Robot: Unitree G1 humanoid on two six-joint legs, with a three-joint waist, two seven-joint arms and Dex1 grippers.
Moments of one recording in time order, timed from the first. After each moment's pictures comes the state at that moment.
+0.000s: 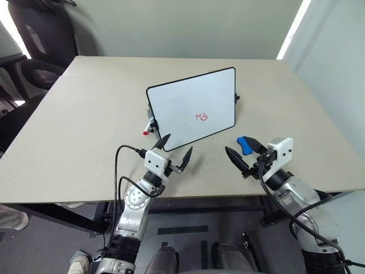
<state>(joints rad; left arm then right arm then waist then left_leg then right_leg) -0.15 0.17 -0.08 0.13 -0.10 -0.35 -0.39 -0.03 -0.33 -0.07 -0.46 0.47 0.40 0.46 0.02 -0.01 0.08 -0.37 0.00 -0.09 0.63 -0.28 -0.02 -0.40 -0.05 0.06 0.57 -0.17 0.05</state>
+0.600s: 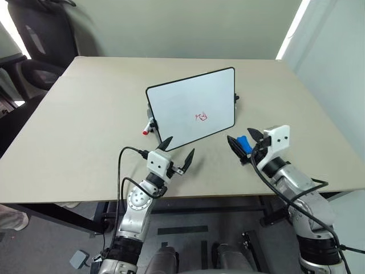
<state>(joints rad) -0.15 0.15 -0.09 0.14 -0.10 -0.32 -0.39 -0.19 -0.32 -0.06 -0.43 0.40 0.57 0.29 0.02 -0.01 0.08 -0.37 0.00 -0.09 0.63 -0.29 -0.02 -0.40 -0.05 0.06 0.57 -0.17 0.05</state>
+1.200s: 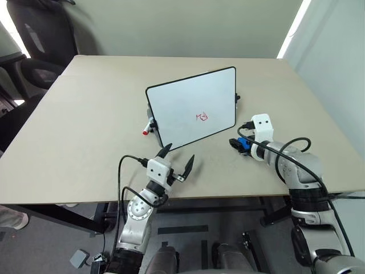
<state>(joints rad) -0.04 0.12 -0.10 0.05 -0.09 -0.30 -0.37 -0.58 -0.37 -0.02 0.02 0.32 1.03 0.20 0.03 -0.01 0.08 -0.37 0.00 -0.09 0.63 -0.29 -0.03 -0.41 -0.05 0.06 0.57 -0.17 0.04</state>
